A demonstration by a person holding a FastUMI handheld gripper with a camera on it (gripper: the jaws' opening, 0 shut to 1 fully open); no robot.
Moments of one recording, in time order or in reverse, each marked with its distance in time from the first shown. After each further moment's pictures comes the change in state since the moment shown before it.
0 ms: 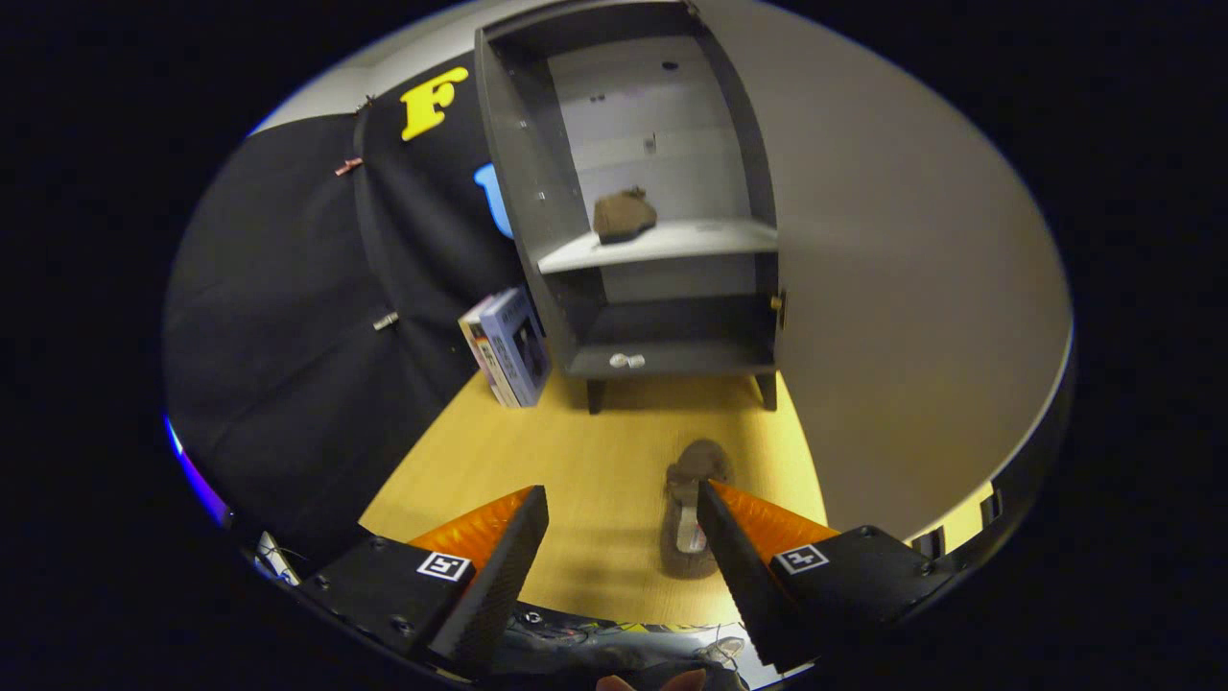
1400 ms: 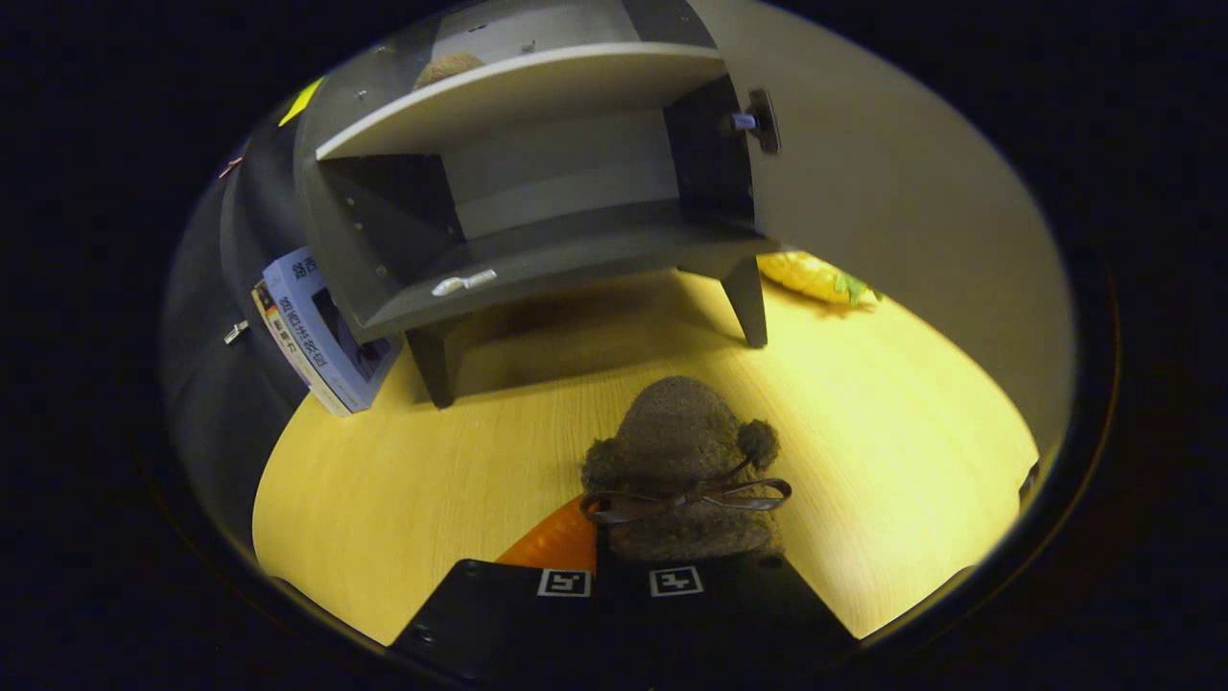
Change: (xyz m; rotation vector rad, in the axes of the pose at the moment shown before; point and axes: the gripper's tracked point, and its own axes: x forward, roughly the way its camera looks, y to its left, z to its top) arm 0.217 -0.078 -0.032 0.114 -0.084 -0.260
